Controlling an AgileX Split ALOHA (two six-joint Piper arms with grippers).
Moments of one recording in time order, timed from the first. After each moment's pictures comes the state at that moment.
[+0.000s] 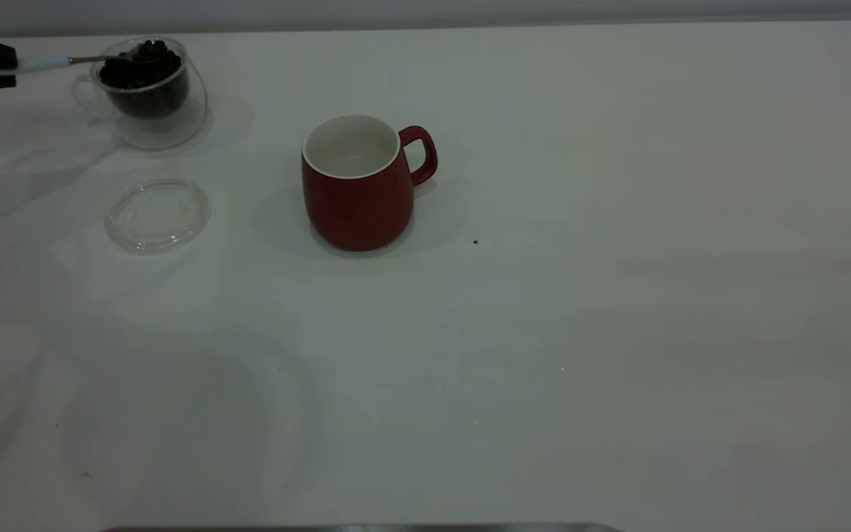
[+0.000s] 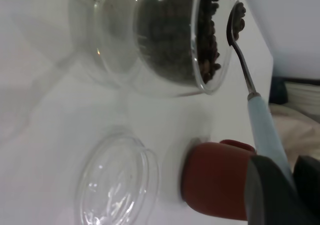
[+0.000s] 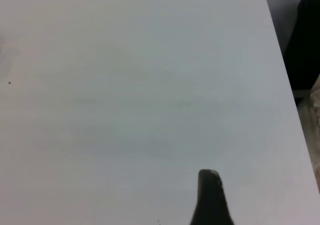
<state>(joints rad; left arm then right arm) 0.51 2.49 -1.58 -1.26 1.09 0.88 0.02 -0.02 -0.47 -0.04 1.13 0.00</state>
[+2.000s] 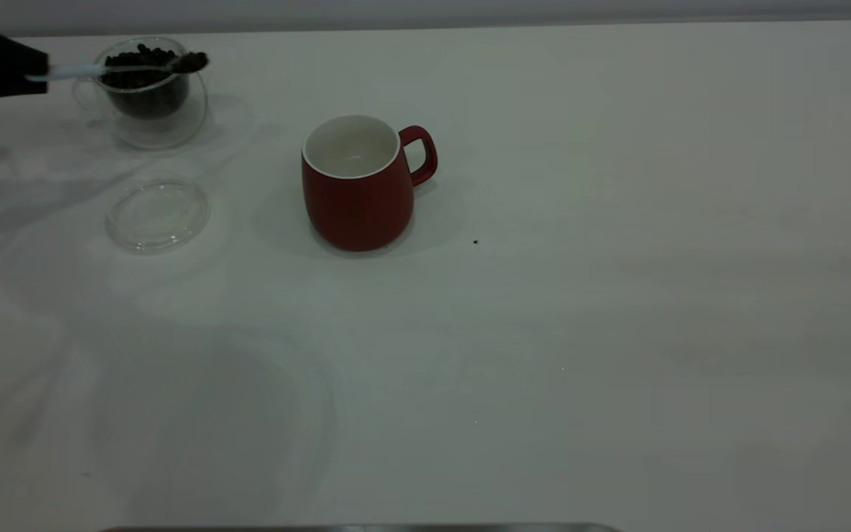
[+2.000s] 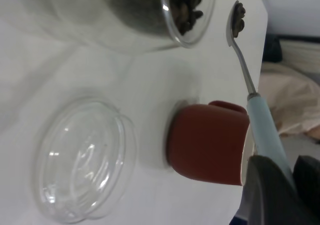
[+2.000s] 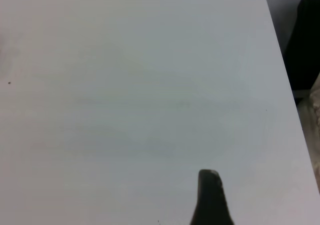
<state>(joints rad) 0.44 2.49 -1.58 -1.21 1.15 0.86 0.02 -0.02 -0.47 -0.04 1.13 0.00</state>
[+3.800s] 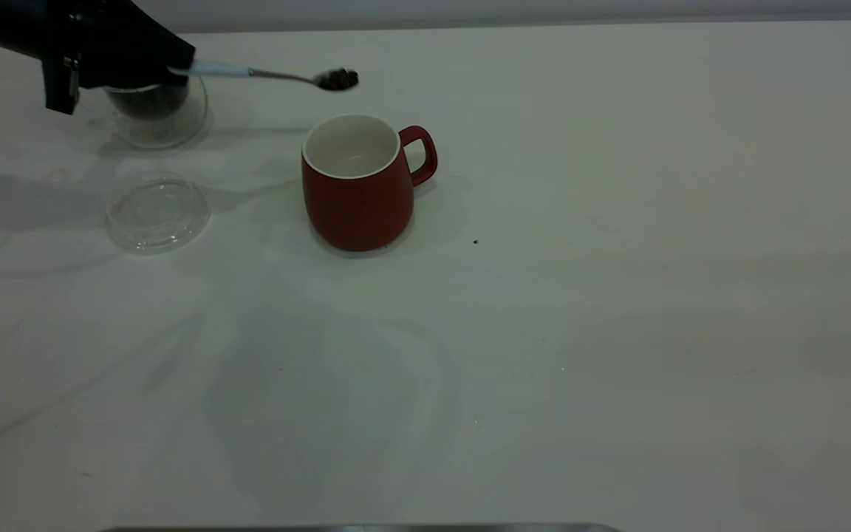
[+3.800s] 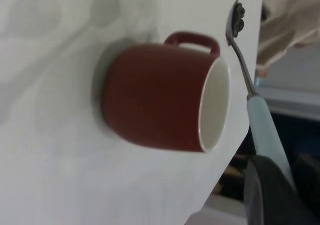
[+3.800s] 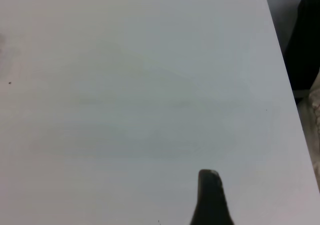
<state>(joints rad) 0.17 2.45 -1.58 -1.14 1.16 0.81 0.02 -0.02 -0.47 -0.04 1.13 0.00</state>
